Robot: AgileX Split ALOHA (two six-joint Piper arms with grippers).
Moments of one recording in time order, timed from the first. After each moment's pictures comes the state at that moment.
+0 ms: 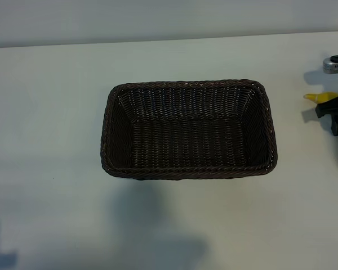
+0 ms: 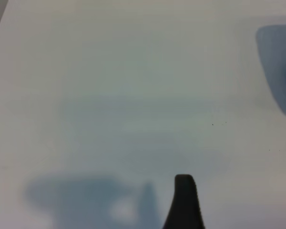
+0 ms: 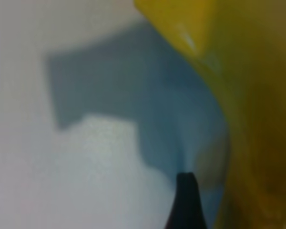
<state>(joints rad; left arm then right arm) -0.01 -0.01 -0.50 0.03 1.05 -0.02 -0.03 2.03 -1.23 -0.06 0.81 -0.03</state>
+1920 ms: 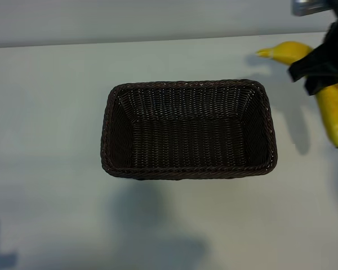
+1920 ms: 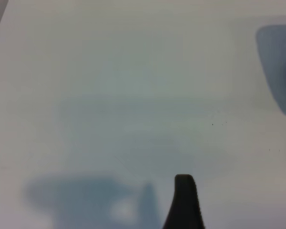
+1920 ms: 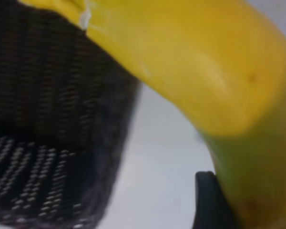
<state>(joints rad) -0.01 -0.01 -0.50 0.03 1.05 -0.01 0.28 1.63 -1.35 0.05 1.11 -0.09</state>
